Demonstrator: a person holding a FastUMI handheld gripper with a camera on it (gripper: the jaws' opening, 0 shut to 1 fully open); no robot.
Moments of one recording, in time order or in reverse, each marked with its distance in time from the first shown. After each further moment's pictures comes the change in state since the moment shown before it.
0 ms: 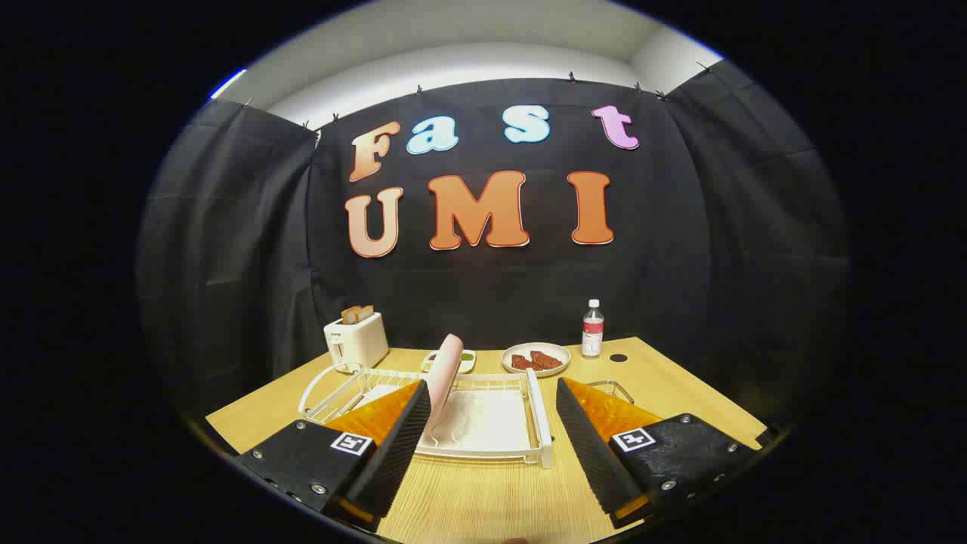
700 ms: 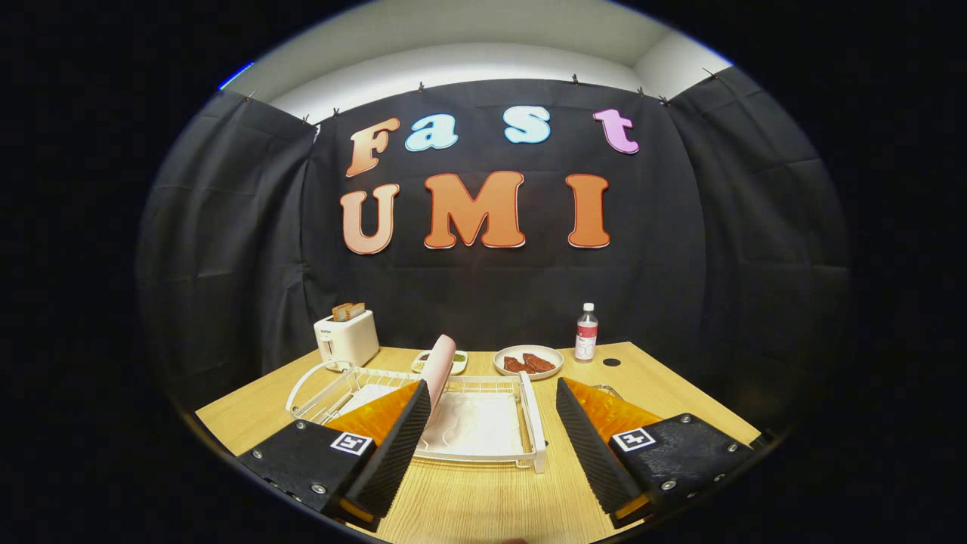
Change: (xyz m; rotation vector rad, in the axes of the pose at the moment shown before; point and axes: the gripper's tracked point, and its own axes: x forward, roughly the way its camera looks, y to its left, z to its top) arm 0.008 -0.004 0.002 -0.024 -0.004 -0.027
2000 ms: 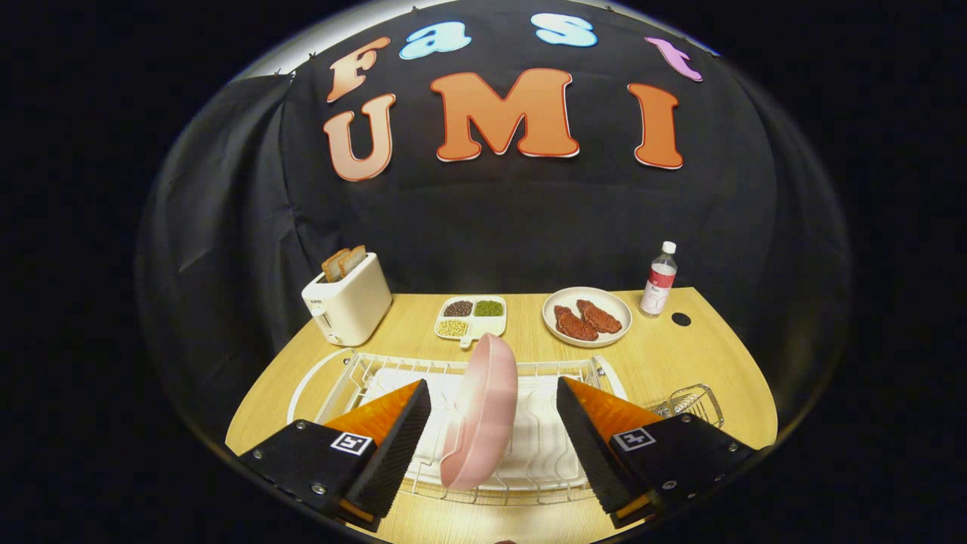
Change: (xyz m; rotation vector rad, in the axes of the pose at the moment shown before) arm 0.170 0.079 -0.033 0.008 0.458 0.080
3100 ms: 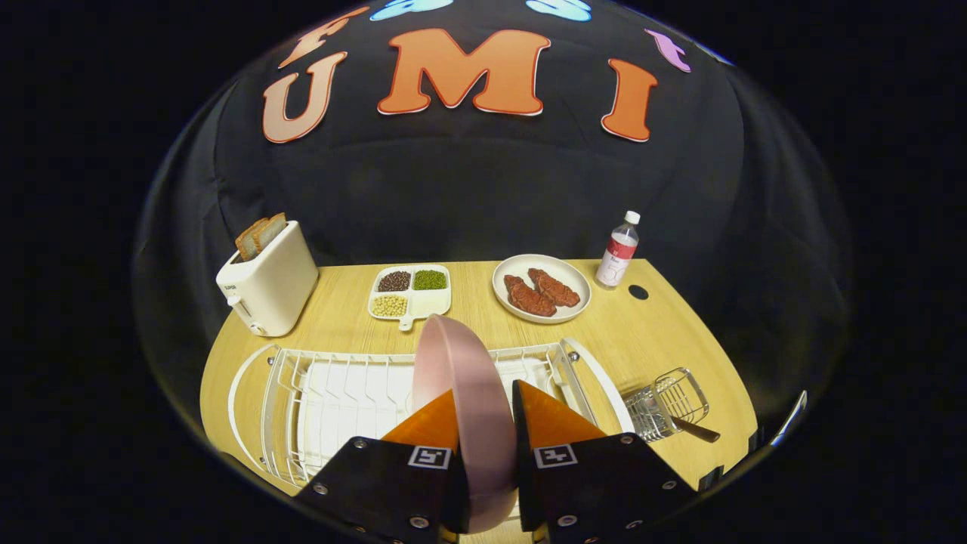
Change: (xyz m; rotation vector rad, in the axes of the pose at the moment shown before) arm 0.039 -0.018 -0.002 -0.016 0.120 -0.286
